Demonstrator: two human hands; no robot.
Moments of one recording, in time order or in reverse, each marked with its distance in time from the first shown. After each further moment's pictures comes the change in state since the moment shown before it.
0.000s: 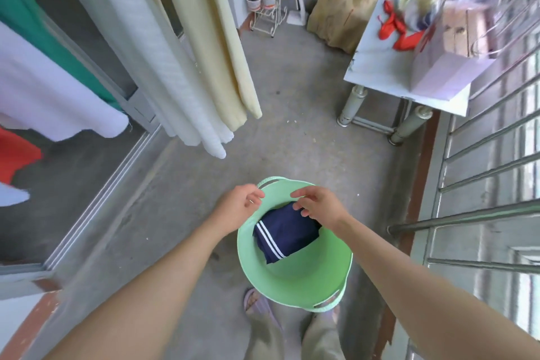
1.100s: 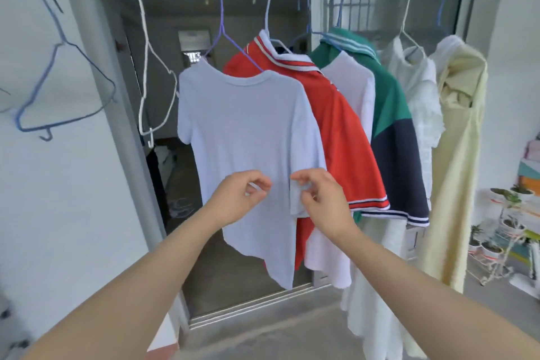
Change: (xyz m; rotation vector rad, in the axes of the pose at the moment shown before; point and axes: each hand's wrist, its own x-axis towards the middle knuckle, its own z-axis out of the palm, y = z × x) left_hand -0.368 0.079 -0.337 0.122 1.100 0.058; right_hand -0.207 -0.411 0.179 -0.146 -0.151 -1.523
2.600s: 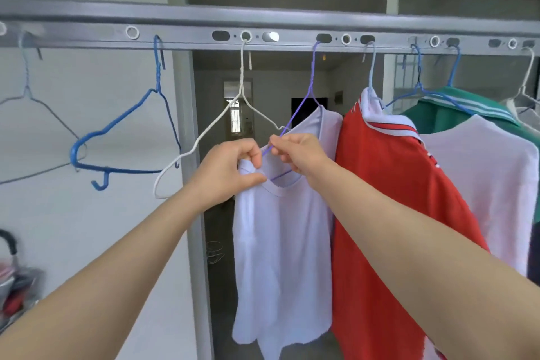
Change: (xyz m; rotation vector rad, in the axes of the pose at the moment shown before) left_hand 0.017 -0.064 -0.239 0.230 0.365 0.240; right_hand 0.212 -0.179 0.167 0.490 -0.186 0.194
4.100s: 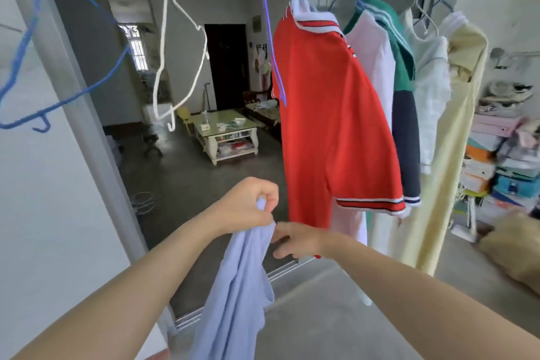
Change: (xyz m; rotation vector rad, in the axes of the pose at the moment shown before) left_hand -0.084 0.019 0.172 -0.465 -0.684 0.032; right_hand -0.185 0.212 -0.073 -0.468 -0.493 0.669
